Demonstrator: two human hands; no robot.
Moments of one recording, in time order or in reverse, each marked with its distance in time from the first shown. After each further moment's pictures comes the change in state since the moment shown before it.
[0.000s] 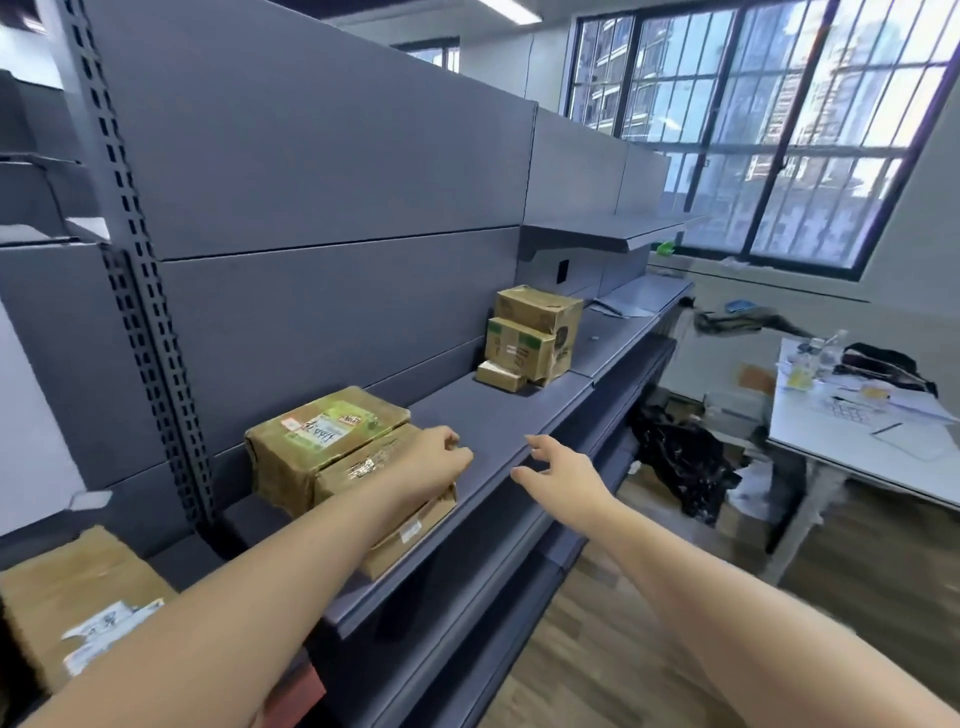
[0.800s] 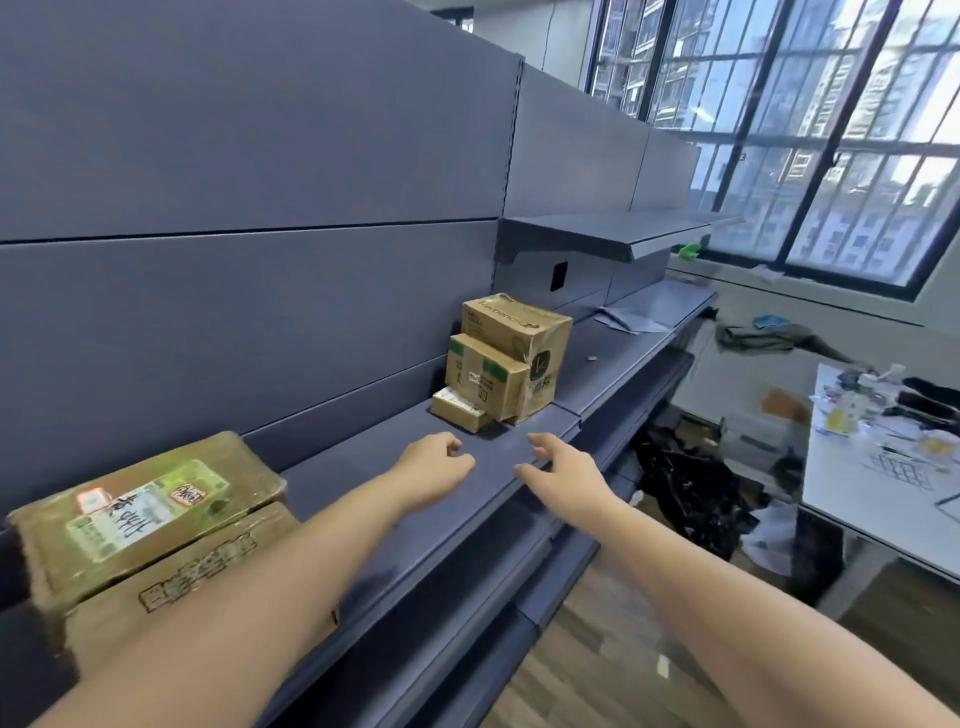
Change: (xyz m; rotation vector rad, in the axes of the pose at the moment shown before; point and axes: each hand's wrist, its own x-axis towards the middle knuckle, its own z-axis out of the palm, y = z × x) left_hand 0.245 0.074 0.093 -0.027 -0.035 -0.081; right_hand 0.246 0.113 -0.090 -0.053 -0.033 -0.033
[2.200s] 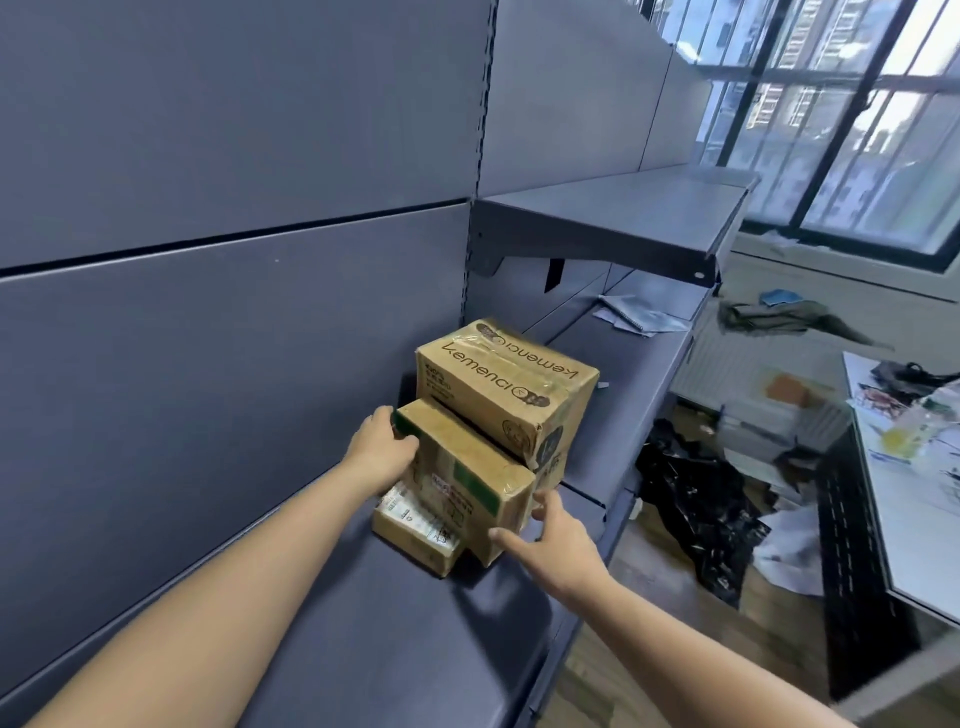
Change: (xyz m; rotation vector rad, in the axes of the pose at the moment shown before) left_hand 0.394 -0.011 -0.027 -0.036 0.153 -0.088; right_hand 0.308 0.084 0.036 -0.022 0.010 0.208
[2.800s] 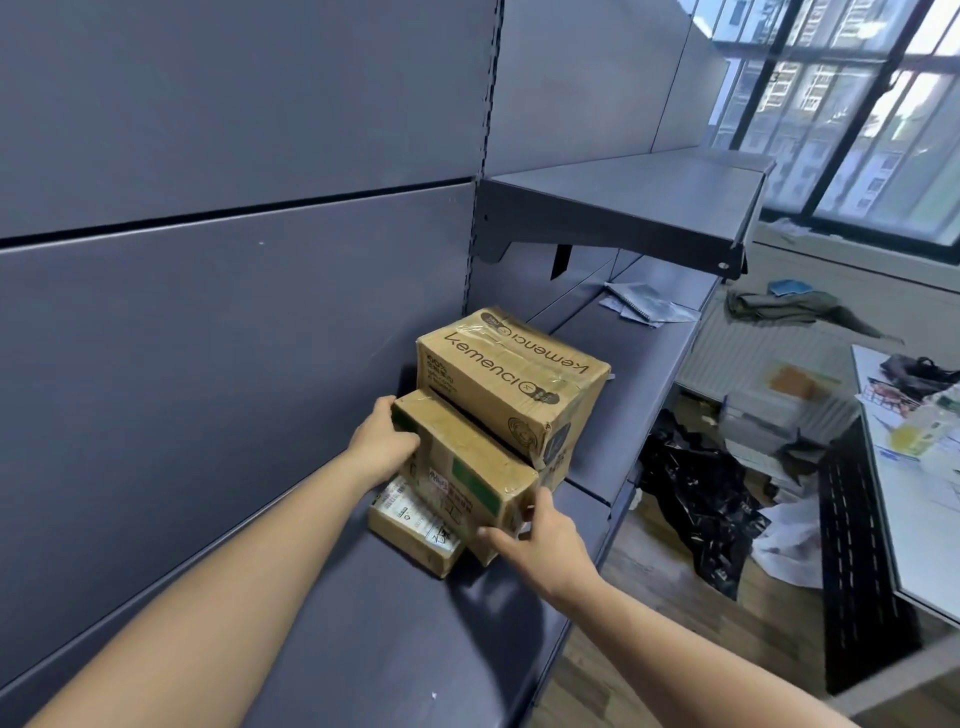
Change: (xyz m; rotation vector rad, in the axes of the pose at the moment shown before) left_hand 0.030 -0.014 0.012 -0.192 -0.063 -0.060; right_hand 0.016 -0.003 0.016 0.013 -0.017 0.009
